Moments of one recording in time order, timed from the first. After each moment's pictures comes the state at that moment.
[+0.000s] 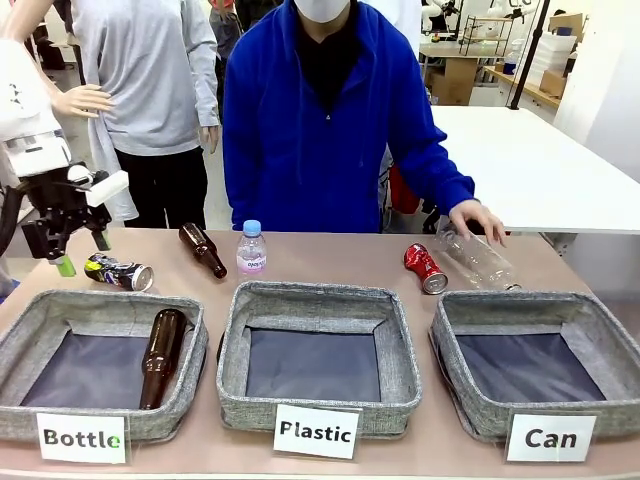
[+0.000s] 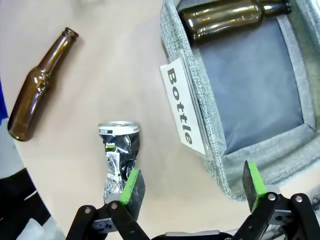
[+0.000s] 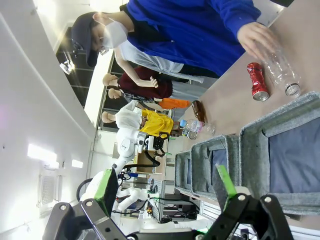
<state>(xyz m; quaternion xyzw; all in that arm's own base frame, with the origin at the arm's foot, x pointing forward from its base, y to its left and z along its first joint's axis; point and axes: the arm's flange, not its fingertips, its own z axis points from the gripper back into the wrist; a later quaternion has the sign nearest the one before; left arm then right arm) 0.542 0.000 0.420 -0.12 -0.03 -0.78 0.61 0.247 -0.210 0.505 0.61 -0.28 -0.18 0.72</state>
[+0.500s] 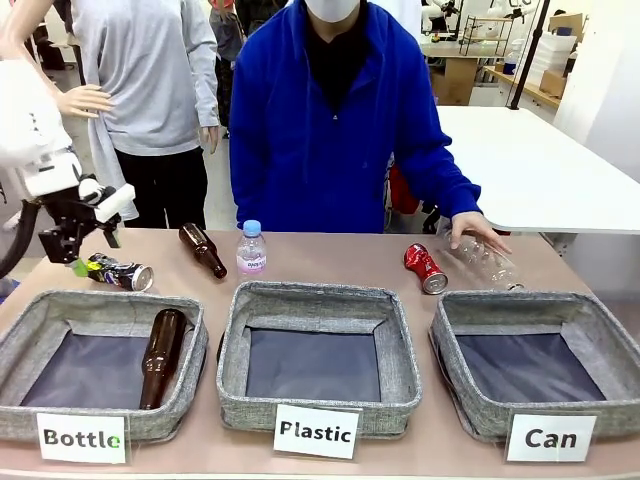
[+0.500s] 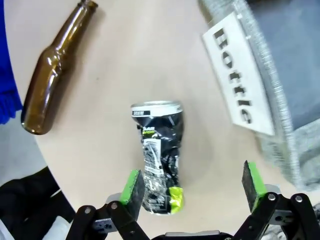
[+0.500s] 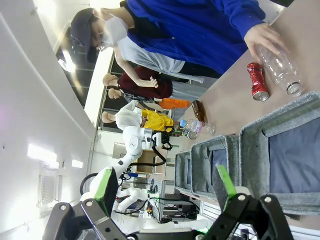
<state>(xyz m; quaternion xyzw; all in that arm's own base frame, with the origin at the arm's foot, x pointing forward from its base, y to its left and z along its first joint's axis) 0.580 0.007 0.377 -0.05 -0.06 -0.81 0.58 0.247 -0.210 0.505 0.61 -0.28 -0.18 0.72</state>
